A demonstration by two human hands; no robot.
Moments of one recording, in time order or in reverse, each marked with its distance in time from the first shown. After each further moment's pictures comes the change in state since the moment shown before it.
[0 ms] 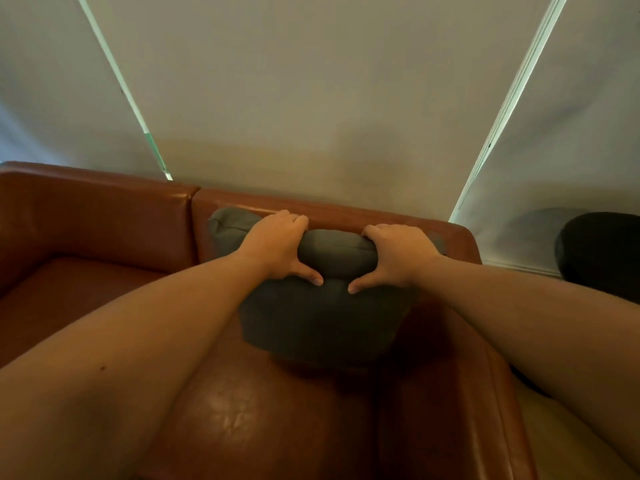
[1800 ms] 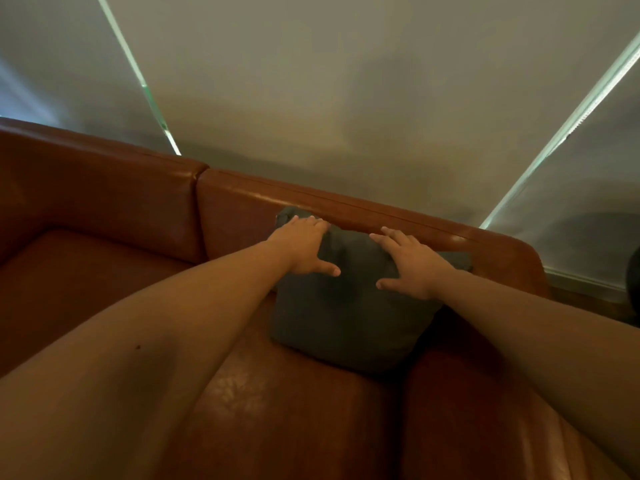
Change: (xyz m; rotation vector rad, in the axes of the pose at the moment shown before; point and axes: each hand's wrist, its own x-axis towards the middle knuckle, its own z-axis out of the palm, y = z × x) left_hand 0.095 -0.090 0.080 -0.218 -0.322 -0.121; right_hand 0.134 0.022 0.071 0.177 -0.264 0.025
